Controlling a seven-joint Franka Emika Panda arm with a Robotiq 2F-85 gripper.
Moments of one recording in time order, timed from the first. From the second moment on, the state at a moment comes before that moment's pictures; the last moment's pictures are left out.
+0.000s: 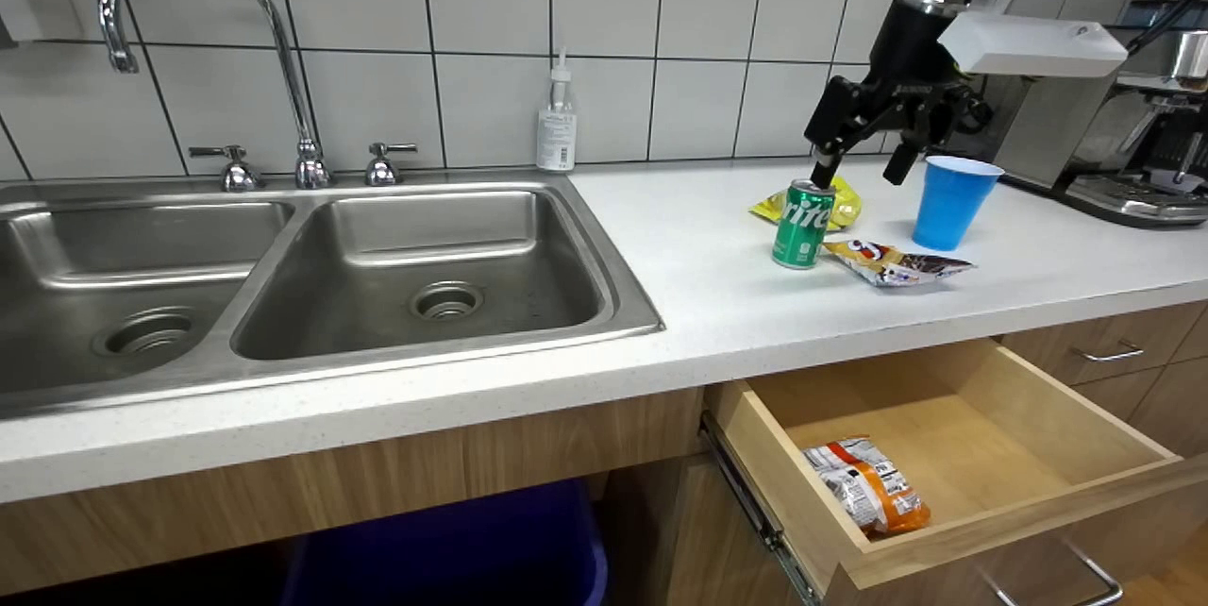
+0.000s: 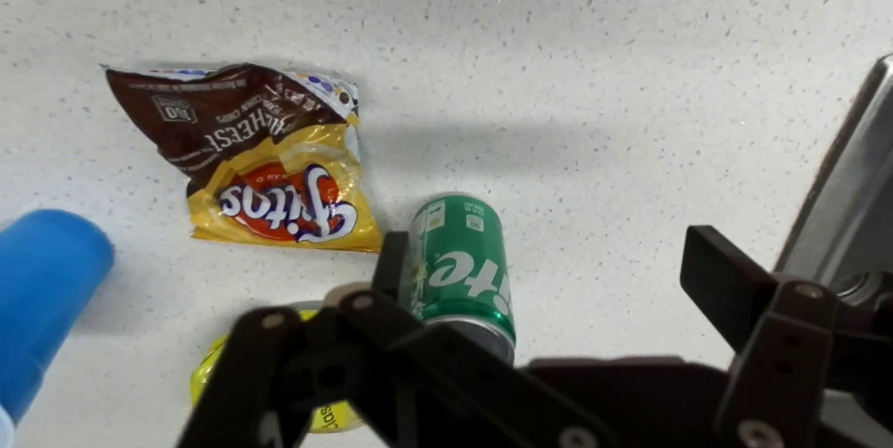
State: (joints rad) arm 0.09 0.03 0.04 -2.31 -0.04 2.57 0.04
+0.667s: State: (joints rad) arm 0.04 0.03 -0.01 -2.26 -0.04 2.57 0.13
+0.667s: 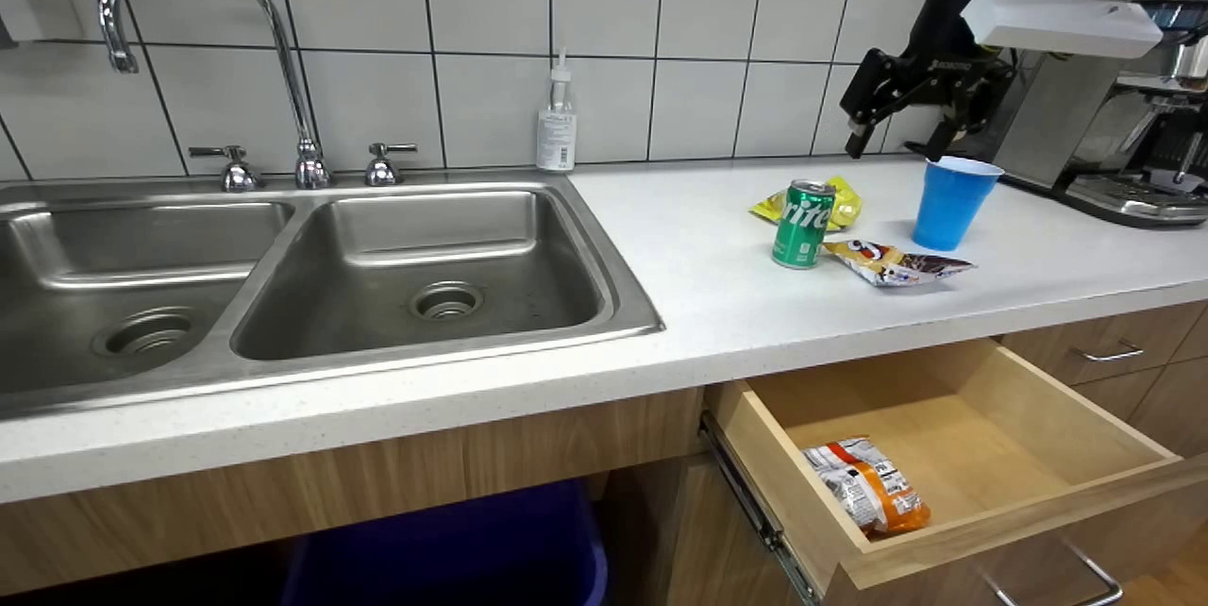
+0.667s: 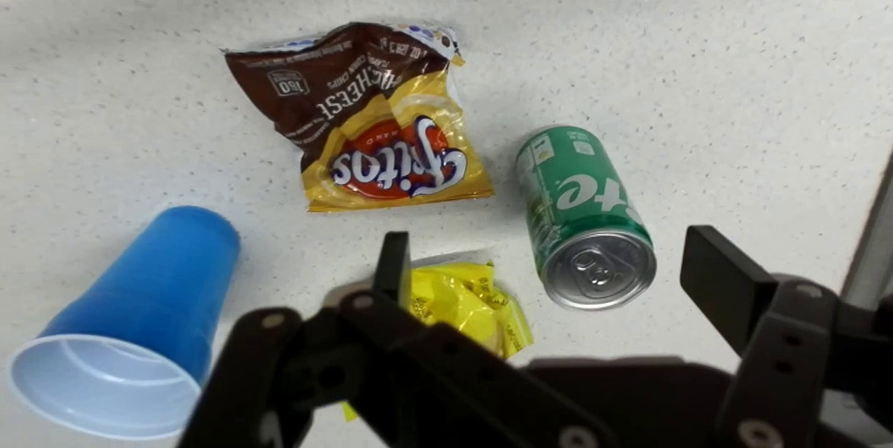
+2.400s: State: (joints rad) arm 0.01 0.08 -0.04 -2.21 -0.04 2.55 0.13
